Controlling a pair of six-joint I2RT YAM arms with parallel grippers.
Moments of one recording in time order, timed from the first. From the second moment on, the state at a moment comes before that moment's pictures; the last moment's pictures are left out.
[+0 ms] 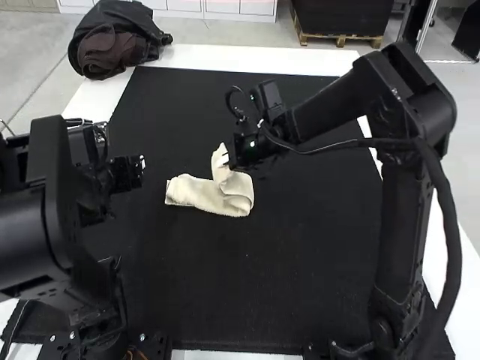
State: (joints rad) left arm 0.41 1.16 0.25 0.47 0.31 0.00; right arm 0.67 1.91 1.14 0.03 -0.46 0.31
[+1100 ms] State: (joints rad) left arm 0.41 1.16 0.25 0.47 0.29 0.00; right arm 0.81 2.15 1.57 -0.06 -0.46 0.40
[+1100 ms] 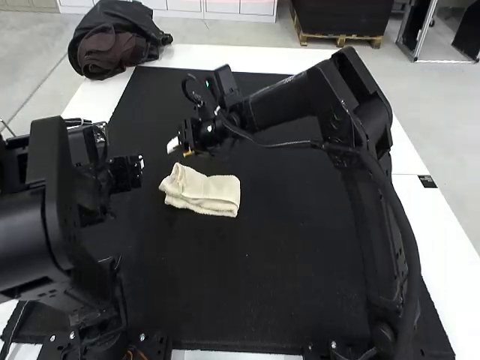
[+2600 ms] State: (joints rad) left arm 0.41 1.16 0.25 0.51 0.28 0.00; right arm 0.78 2.21 1.28 0.37 -0.48 0.46
